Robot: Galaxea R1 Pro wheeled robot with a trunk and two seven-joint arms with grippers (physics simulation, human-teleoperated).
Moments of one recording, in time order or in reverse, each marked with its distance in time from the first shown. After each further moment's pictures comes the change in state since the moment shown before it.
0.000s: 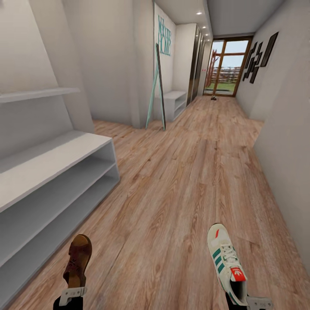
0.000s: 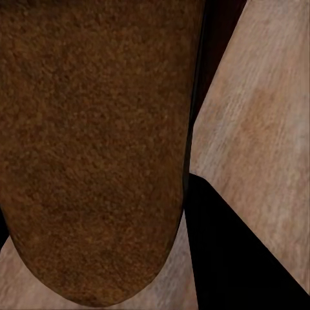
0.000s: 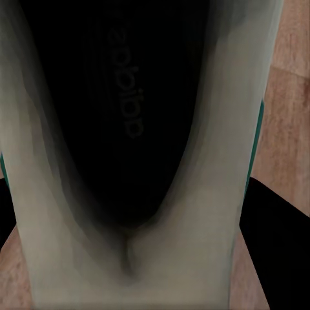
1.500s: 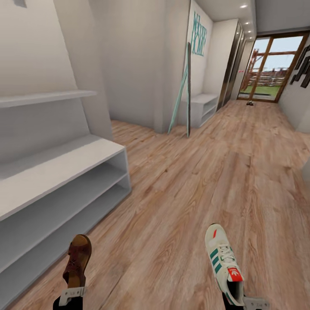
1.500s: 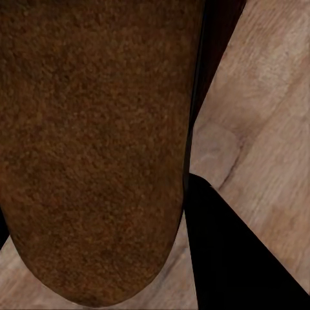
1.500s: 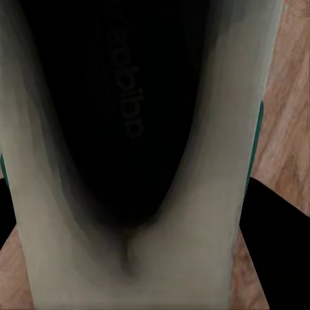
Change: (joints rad) left arm 0.000 0.000 0.002 -0.001 0.003 0.000 0.002; right arm 0.000 0.021 0.002 0.000 0.003 -0.002 -0.001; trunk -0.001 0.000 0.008
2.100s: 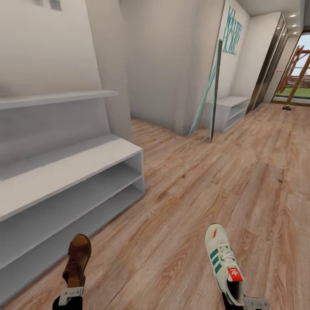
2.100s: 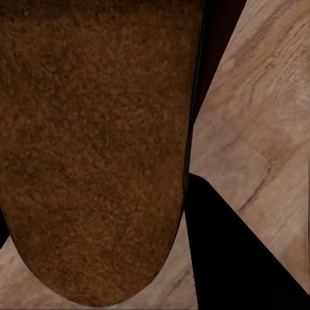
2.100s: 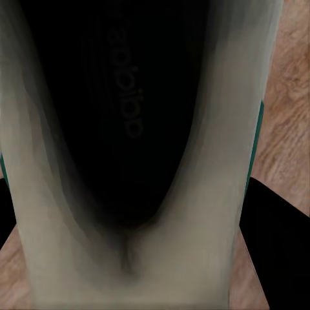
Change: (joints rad) left arm 0.001 0.001 0.000 -0.003 0.000 0.000 0.000; right arm 0.000 0.000 0.000 -0.001 -0.001 0.000 0.000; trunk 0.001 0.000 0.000
